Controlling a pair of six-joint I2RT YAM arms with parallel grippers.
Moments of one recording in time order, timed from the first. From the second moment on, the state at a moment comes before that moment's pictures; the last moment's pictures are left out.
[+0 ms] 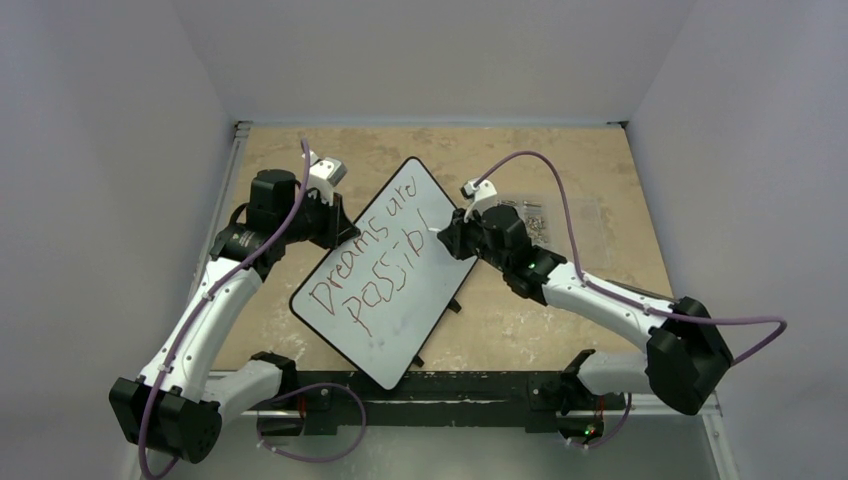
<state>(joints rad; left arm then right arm) -0.27 1.05 1.04 -0.60 0.45 -0.04 0.75 1.28 0.78 0.13 0.07 0.34</state>
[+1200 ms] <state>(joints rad) -0.27 1.05 1.04 -0.59 0.46 -0.04 0.74 1.27 0.91 0.01 0.16 0.31</state>
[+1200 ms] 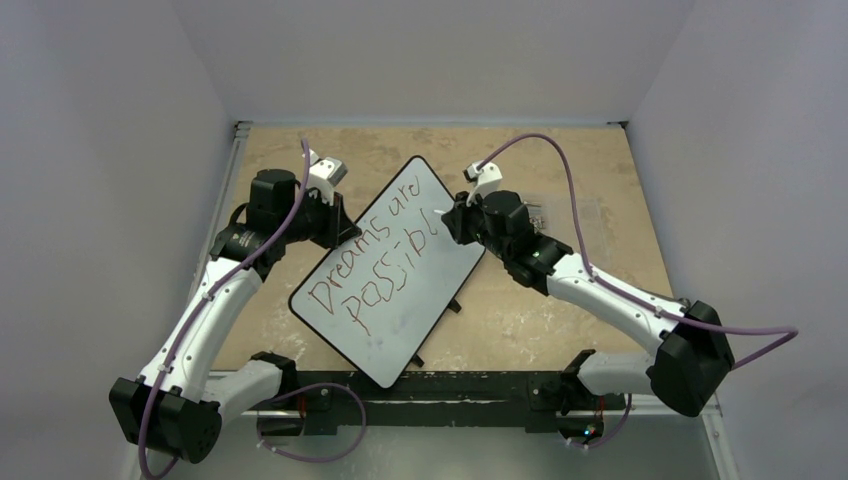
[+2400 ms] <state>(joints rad) -0.27 1.05 1.04 -0.59 0.46 -0.04 0.72 1.32 0.87 0.05 0.13 0.32</state>
